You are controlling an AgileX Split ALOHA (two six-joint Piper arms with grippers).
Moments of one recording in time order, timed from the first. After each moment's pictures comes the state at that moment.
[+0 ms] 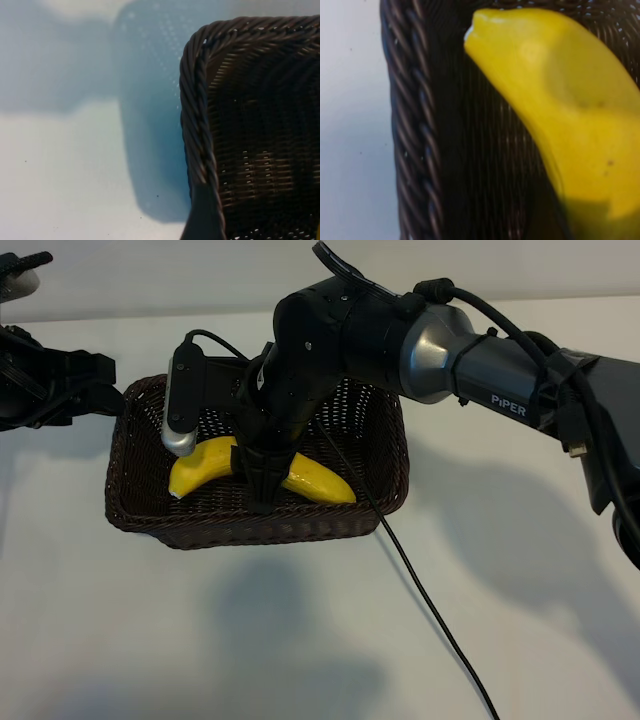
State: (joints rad) left arm 0.02 1.51 -1.03 -0.42 0.68 0.23; right arm 0.67 2.16 -1.77 0.23 0.78 -0.85
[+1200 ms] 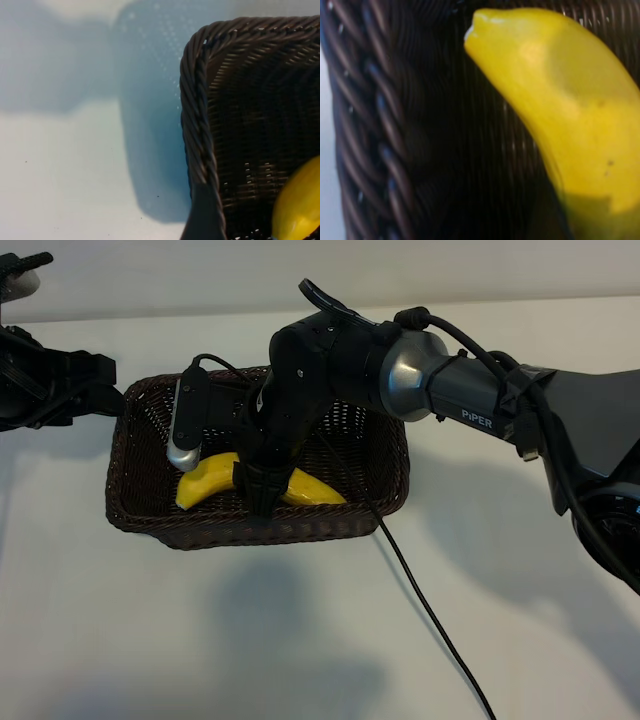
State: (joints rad) left arm 0.02 1.51 -1.03 -0.42 0.68 0.23; right arm 0.67 2.24 -1.77 0.23 0.73 -0.82
